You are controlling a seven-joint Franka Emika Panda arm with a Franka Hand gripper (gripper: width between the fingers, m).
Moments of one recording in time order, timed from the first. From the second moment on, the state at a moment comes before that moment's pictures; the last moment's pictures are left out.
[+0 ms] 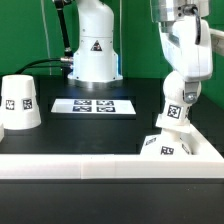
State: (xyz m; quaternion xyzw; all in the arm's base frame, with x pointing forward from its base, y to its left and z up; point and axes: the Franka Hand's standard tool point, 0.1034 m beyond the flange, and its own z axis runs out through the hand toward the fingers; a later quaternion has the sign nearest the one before) arm 0.605 0.113 0.112 -0.65 0.75 0.06 0.07
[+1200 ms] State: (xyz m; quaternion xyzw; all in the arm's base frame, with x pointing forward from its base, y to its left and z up) arm 0.570 0.137 0.114 -0.83 0.55 0.04 0.04
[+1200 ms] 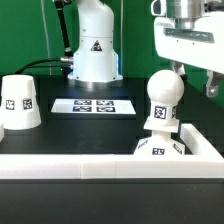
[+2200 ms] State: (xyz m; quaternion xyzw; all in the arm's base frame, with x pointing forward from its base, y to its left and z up) arm 0.529 0.102 0.104 -0.97 0.25 0.01 0.01
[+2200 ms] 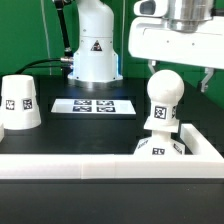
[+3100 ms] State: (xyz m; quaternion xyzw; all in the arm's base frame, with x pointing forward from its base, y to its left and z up) arm 0.509 0.026 0.092 -0.99 0.15 0.01 0.01
